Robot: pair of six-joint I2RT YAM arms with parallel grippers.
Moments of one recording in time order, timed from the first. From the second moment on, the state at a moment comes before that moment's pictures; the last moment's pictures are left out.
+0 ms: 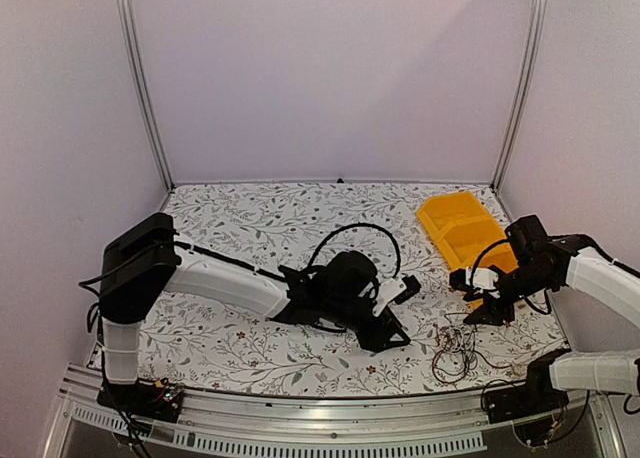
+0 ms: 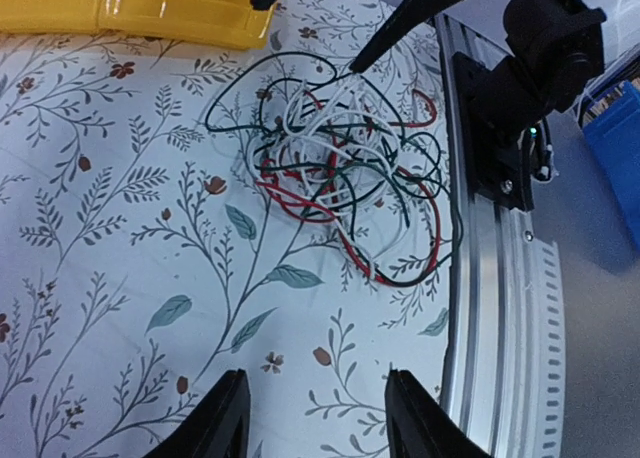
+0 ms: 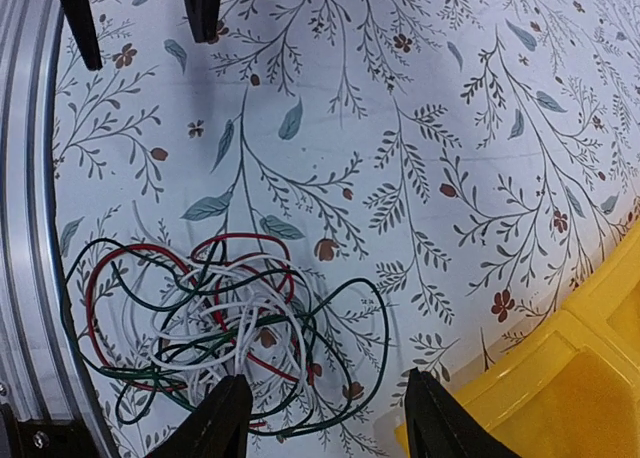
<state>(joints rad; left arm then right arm) -1.19 2.06 1.28 0.13 0.34 -0.17 0.25 1.04 0.66 -0.83 -0.44 -1.05</state>
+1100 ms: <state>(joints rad) -1.18 2.05 1.10 0.35 0.39 0.01 0.54 0.99 0.71 -0.93 -0.36 -1.00</state>
